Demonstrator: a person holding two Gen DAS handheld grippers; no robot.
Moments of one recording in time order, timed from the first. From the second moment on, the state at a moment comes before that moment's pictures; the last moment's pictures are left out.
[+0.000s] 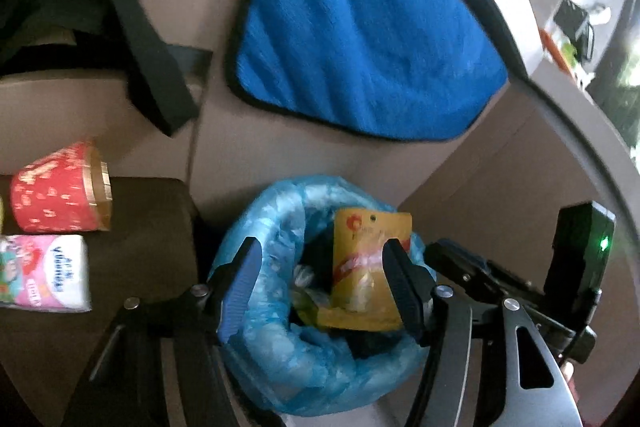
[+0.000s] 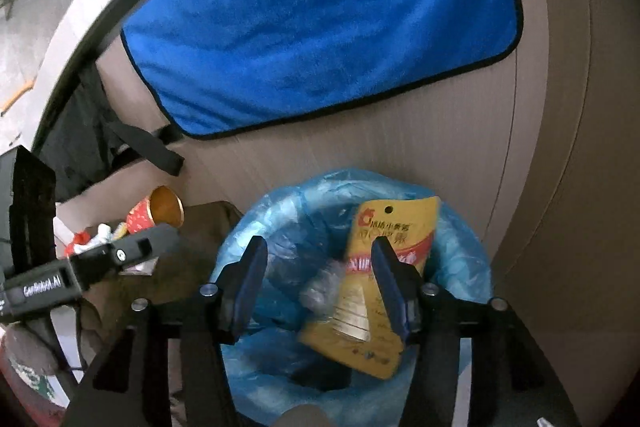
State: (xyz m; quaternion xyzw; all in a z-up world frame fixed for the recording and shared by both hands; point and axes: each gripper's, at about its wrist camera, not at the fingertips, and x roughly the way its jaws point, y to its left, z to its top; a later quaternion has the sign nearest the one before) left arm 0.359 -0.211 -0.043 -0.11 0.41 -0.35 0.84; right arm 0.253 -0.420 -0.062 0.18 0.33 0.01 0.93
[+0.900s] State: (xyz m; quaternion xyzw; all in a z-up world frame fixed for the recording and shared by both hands) left arm 0.270 0.156 -0.054 -0.13 0.34 -0.02 0.93; right arm 0.263 -0.201 -0.005 0.06 0.32 0.14 0.93
